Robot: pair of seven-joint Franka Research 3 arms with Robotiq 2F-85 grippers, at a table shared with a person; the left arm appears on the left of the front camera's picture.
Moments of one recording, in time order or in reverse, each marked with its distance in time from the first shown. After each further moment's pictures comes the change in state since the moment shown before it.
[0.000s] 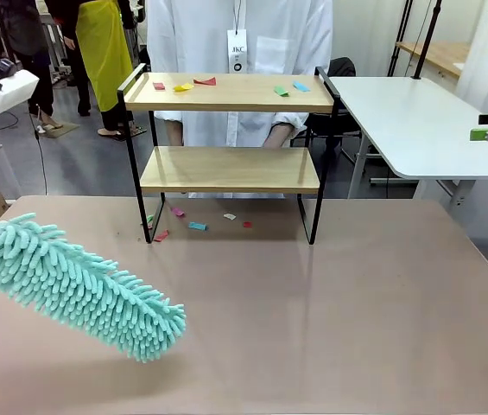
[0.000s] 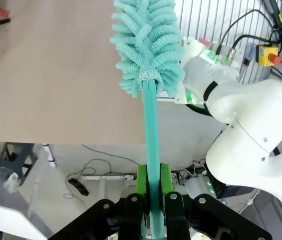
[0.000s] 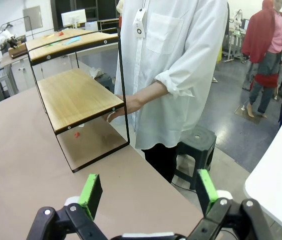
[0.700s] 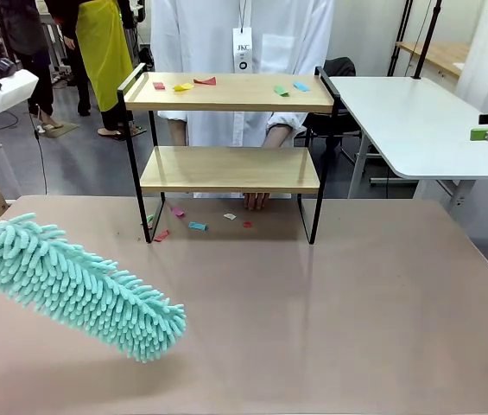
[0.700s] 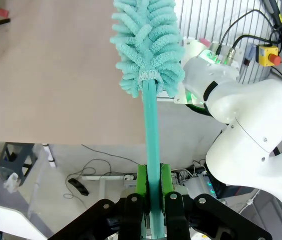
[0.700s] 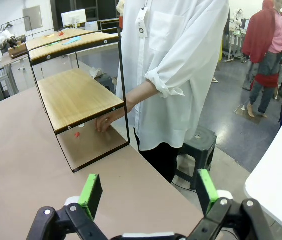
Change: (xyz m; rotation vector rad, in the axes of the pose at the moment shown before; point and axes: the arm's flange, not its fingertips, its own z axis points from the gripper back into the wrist) left arm 0.000 0.000 0.000 0.000 0.000 0.000; right arm 0.000 0.000 0.000 0.000 0.000 0.000
